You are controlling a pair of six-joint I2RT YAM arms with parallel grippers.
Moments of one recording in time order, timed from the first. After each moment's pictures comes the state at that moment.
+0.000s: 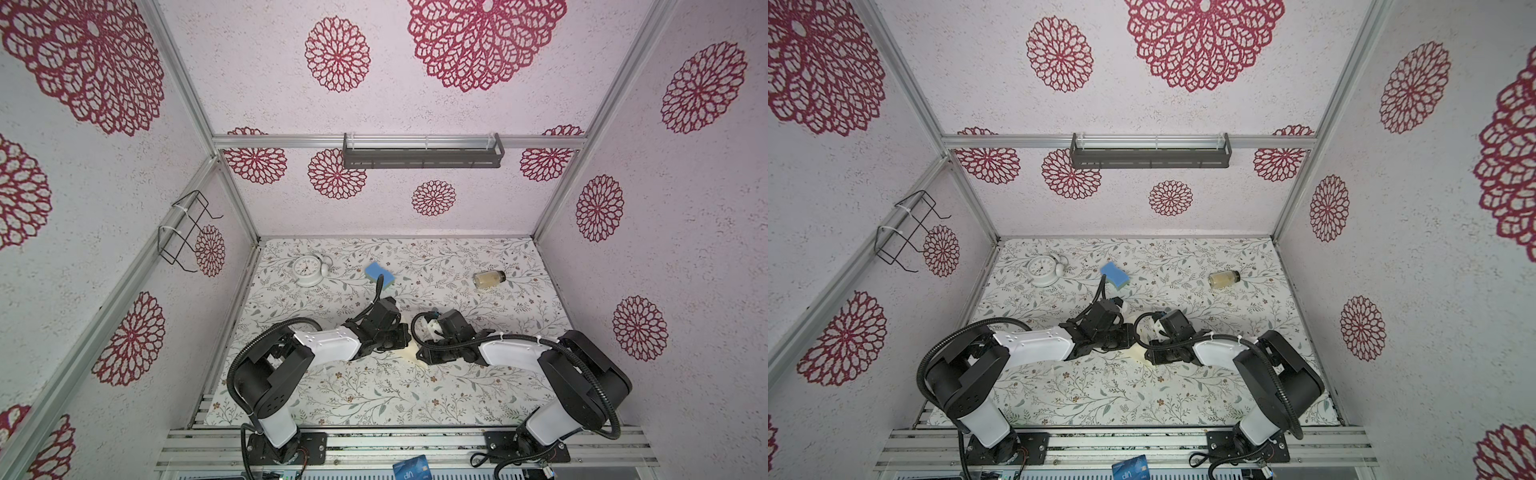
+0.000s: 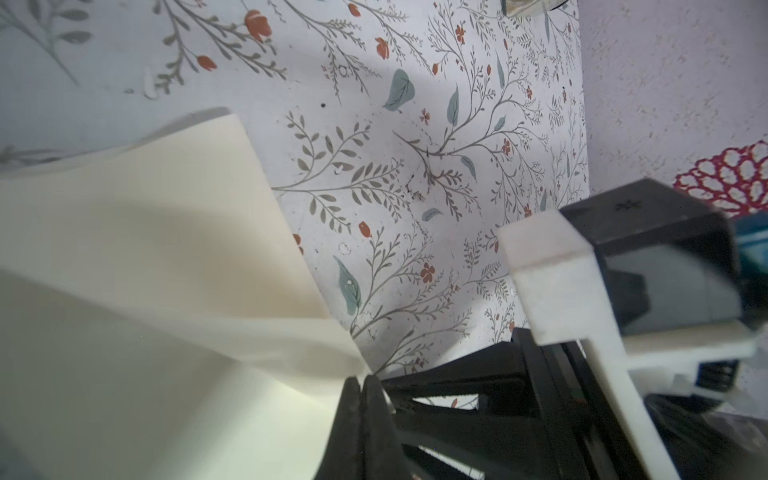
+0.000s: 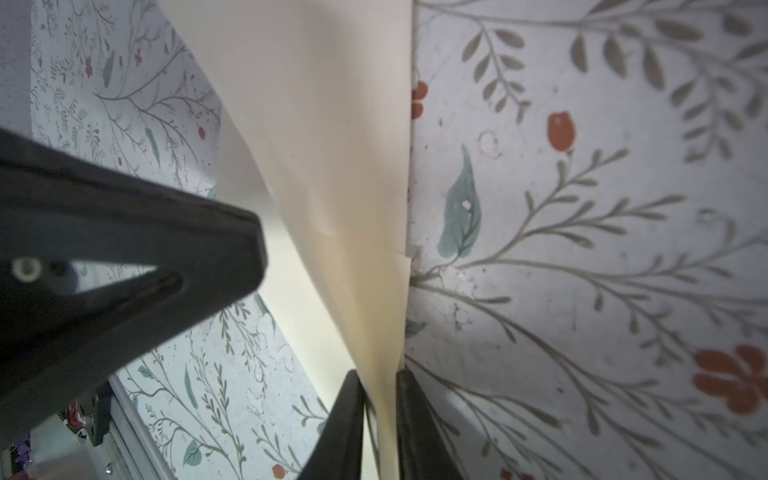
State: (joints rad) left arm -0.75 1.75 0.87 0.08 0.22 -0.80; right arm 0.62 1.58 0.65 -0.07 -0.37 0.47
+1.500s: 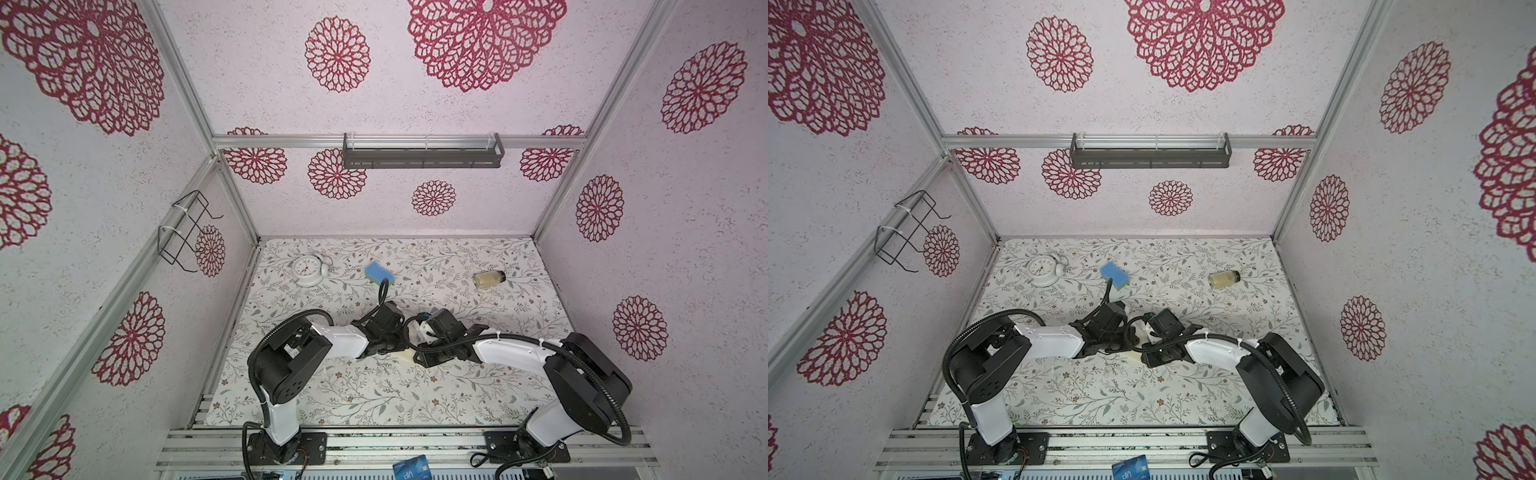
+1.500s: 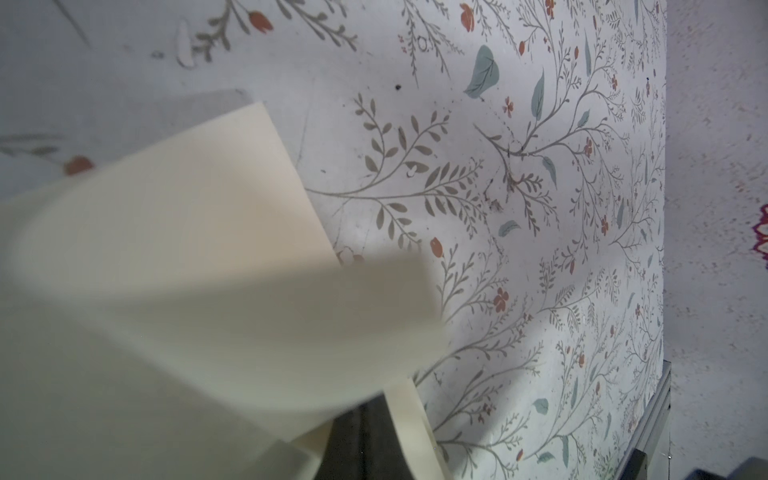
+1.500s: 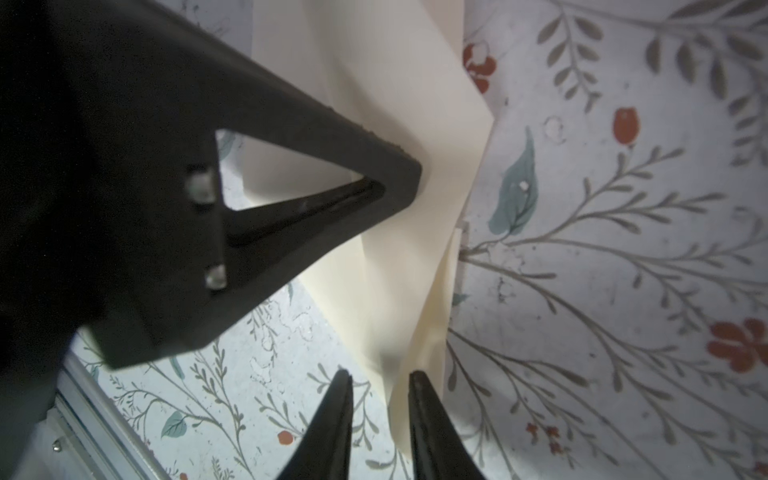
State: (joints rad) left arm -0.75 1.85 0.88 0.09 0.17 -0.83; right arm 0.70 1.57 0.77 -0.29 -0.25 0.39
